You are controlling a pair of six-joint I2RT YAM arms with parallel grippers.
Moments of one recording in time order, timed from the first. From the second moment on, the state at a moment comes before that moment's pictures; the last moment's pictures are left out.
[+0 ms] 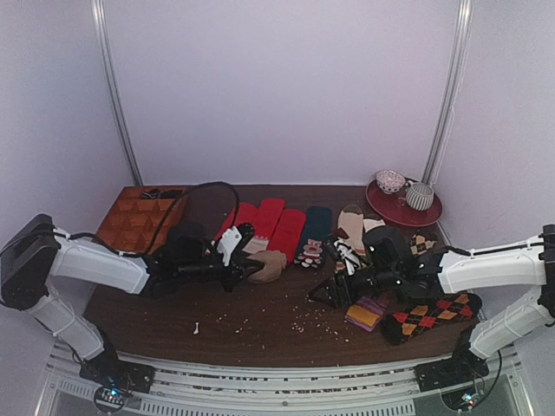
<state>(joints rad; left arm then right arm) -0.84 1.51 0.63 0.50 0.24 0.07 0.87 1.33 0.64 0.04 -0.30 0.41</state>
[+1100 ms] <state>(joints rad) -0.84 1.14 0.56 0.14 0.47 0.35 0.93 1.66 1.34 -0.53 -0.62 -0.30</state>
